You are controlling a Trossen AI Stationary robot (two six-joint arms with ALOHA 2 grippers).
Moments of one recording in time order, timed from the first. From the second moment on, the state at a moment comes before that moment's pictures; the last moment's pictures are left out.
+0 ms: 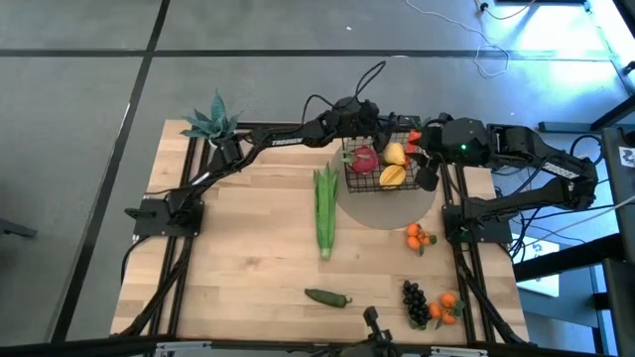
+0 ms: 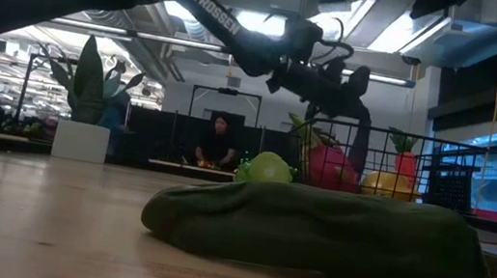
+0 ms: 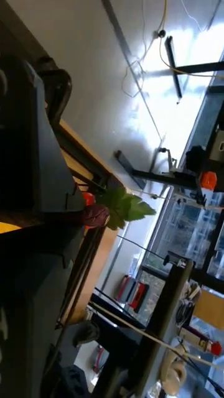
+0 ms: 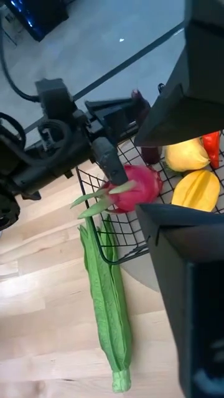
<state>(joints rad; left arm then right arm) 0.43 2.46 2.07 0.31 0.11 -0.25 -0.15 1.01 1.37 -1.10 0.32 0.00</state>
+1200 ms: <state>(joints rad) 0.43 2.46 2.07 0.18 -0.01 -0.26 -0.15 1.01 1.37 -1.10 0.32 -0.01</state>
